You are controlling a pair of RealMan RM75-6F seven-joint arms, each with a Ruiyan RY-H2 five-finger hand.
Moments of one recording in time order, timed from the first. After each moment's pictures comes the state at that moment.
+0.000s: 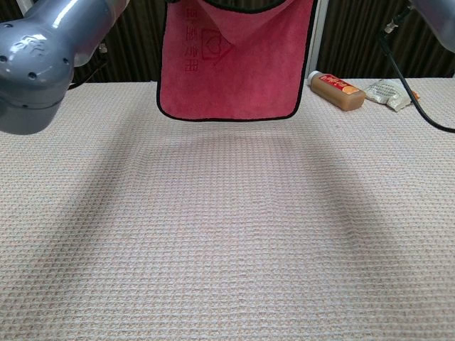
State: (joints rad) left arm -1.06 -1.79 -0.66 -1.14 0.96 1.13 0.37; right arm 0.96 -1.61 0.52 -1.15 -1.13 1.24 -0.20
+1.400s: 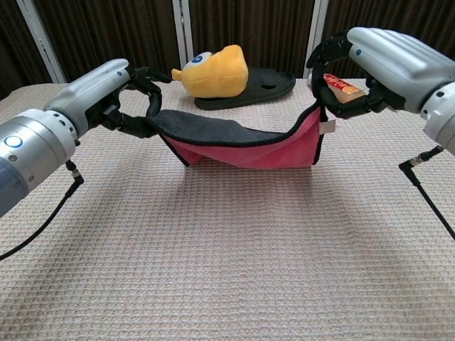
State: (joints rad) left arm -0.67 -1.74 -0.21 -1.62 1.12 1.33 0.19; right arm 0.65 -1.62 0.13 -1.51 -1.36 1.42 -0.29
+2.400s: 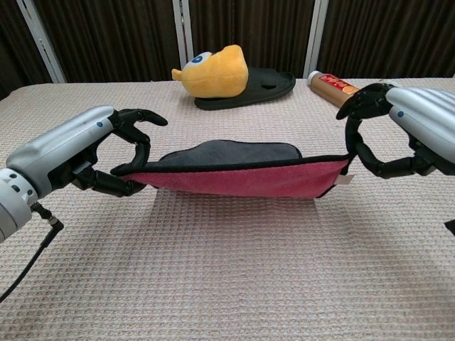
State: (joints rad) left arm -0.52 -1.71 -0.04 -1.71 1.31 1.36 0.22; right arm 0.48 -1.61 0.02 -1.51 -1.49 1.46 -0.27
